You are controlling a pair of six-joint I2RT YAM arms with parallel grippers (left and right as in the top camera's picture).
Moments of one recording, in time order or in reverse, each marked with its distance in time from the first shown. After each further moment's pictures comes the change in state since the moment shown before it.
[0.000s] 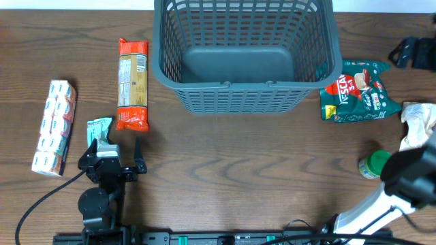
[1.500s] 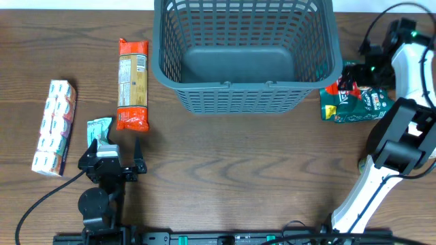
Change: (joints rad) left arm 0.000 0.000 0.000 0.000 0.000 0.000; right arm 0.163 0.260 -0.225 0.141 0.115 -0.046
